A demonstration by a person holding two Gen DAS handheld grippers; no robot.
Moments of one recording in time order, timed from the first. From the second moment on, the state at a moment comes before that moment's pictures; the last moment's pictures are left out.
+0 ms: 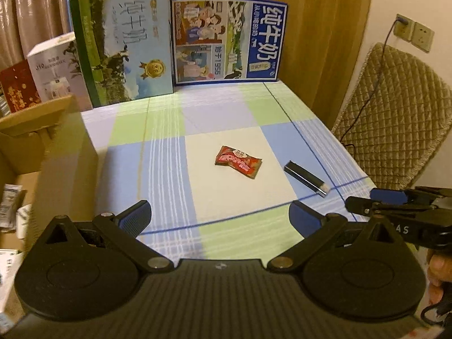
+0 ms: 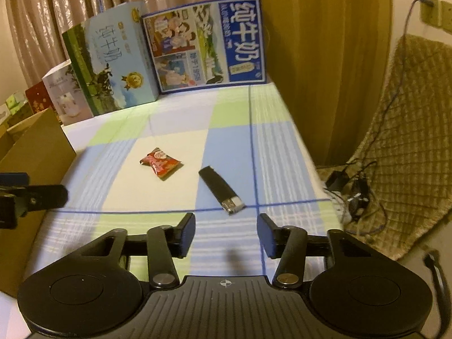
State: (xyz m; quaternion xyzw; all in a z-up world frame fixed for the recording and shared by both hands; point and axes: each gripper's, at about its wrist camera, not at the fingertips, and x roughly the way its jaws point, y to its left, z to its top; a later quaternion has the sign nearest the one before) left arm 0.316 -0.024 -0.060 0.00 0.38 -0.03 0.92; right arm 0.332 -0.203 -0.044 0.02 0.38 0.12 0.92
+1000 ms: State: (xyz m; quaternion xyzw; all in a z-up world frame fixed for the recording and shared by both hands) left arm 0.371 -0.010 -0.123 -0.02 0.39 -0.01 0.92; right arm 0.426 -0.143 -0.100 -0.08 0.35 0.18 0.91
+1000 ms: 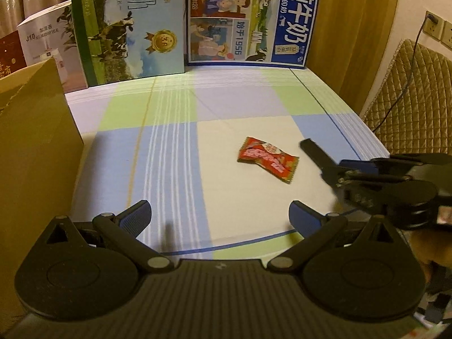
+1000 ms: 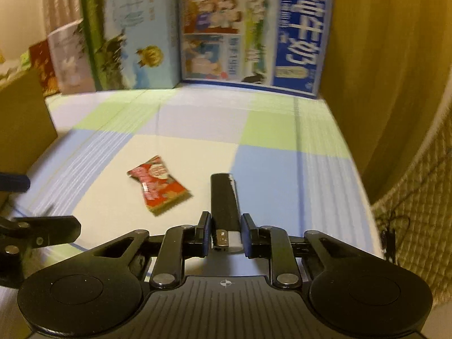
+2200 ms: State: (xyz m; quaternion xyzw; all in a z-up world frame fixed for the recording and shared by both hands) left arm 0.369 -0.035 -0.135 0.04 0.37 -0.04 0.93; right arm 0.399 -0.160 -0.099 -0.02 0.39 0.20 0.90
